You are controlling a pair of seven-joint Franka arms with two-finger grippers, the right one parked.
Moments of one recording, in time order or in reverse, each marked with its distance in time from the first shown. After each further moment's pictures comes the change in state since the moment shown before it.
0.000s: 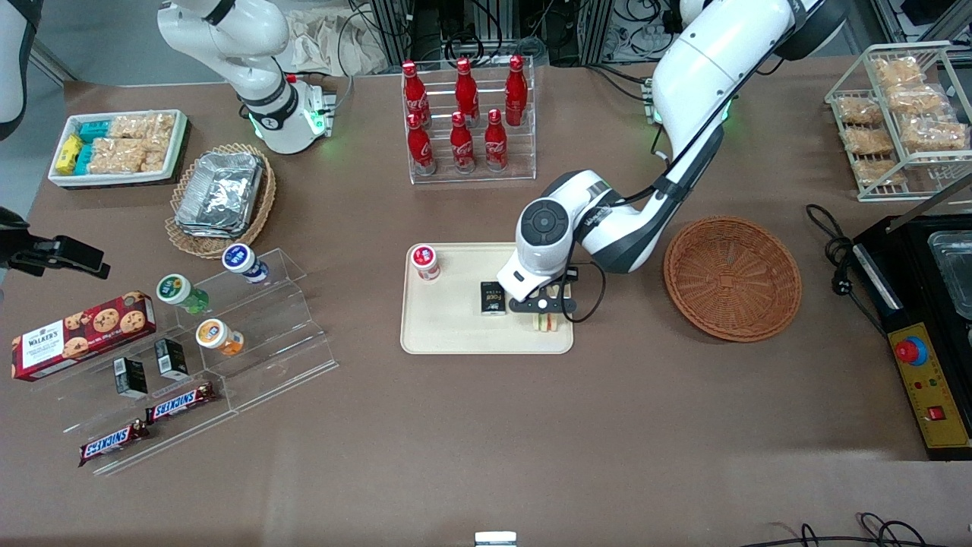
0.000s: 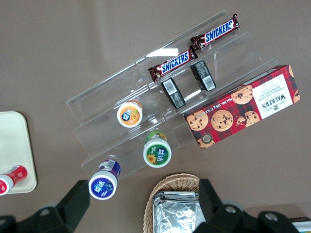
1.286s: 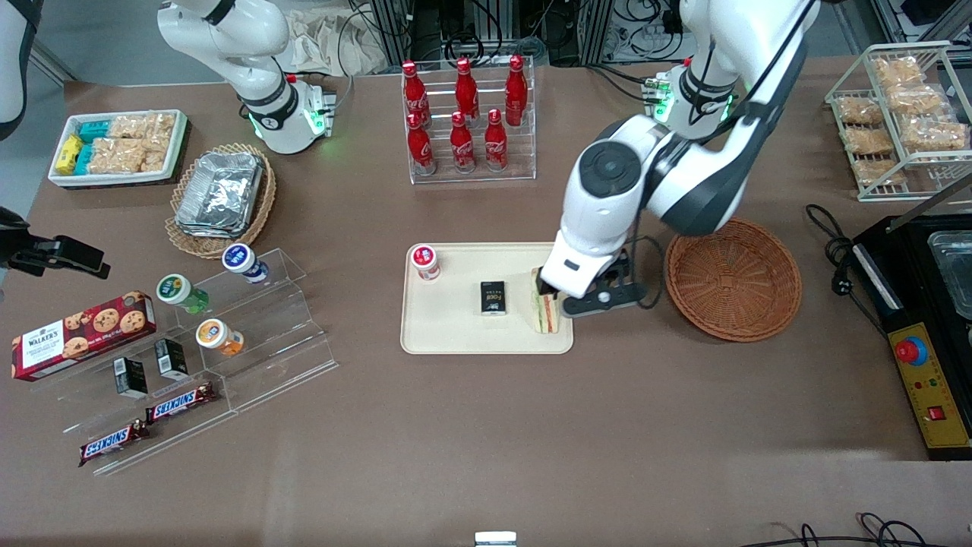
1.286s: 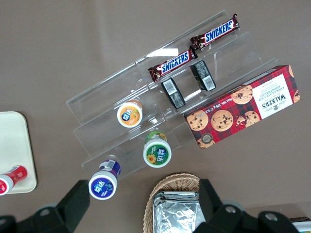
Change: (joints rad) arm 0.115 -0.290 0.004 0.100 -0.081 -0.204 -0.109
